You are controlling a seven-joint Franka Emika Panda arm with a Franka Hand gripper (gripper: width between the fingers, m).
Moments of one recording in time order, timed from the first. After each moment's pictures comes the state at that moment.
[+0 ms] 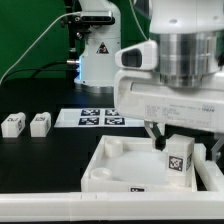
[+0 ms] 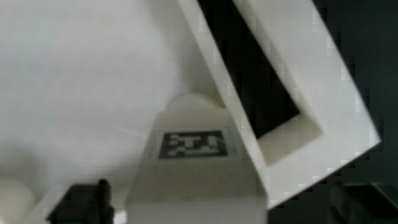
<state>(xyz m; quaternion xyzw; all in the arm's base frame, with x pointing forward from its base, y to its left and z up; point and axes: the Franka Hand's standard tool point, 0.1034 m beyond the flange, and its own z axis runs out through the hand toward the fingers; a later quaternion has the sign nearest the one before) 0.630 0.102 0.076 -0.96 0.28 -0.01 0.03</state>
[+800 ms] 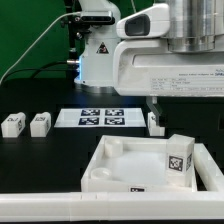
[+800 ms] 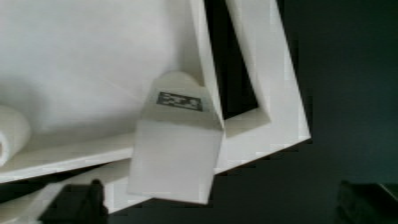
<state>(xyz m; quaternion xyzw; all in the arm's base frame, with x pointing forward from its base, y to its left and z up) 0.632 0.108 0.113 -0.98 0.18 -0.02 0.04</state>
